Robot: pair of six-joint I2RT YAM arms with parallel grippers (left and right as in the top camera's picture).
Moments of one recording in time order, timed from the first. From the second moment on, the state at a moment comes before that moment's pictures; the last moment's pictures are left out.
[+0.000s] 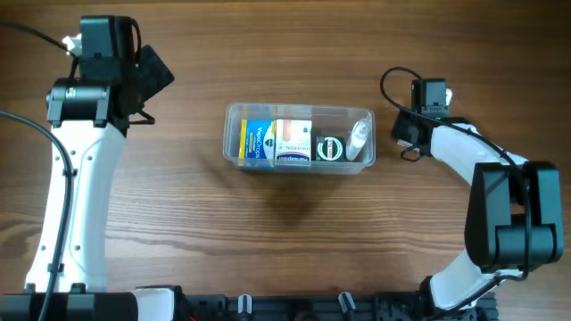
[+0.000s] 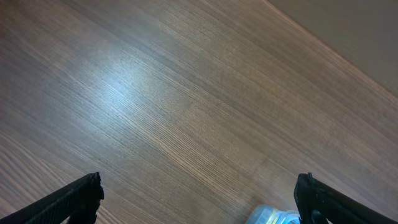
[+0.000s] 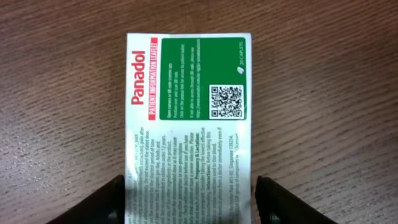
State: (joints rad) left arm -0.01 1.51 1.53 -0.97 -0.27 -0.60; right arm 0.02 1.84 0.96 -0.24 0.24 0.35
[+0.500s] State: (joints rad) left arm -0.01 1.51 1.53 -0.97 -0.27 -0.60; right arm 0.02 1.79 0.96 -0.31 0.23 0.34
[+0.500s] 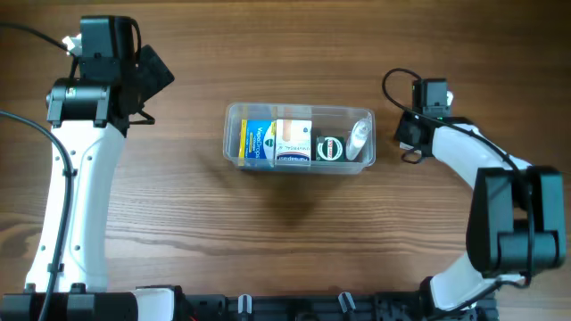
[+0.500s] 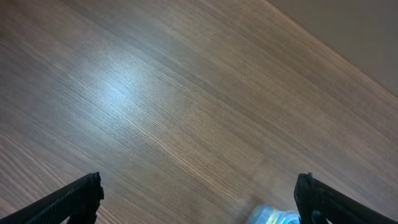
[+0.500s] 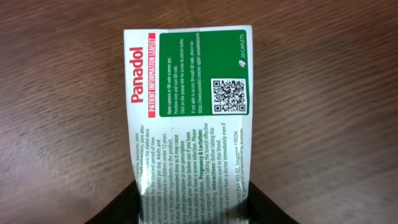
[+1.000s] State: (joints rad) left arm -0.01 1.51 1.53 -0.97 -0.27 -0.60; right arm 0.27 1.13 0.99 -0.44 0.14 0.02
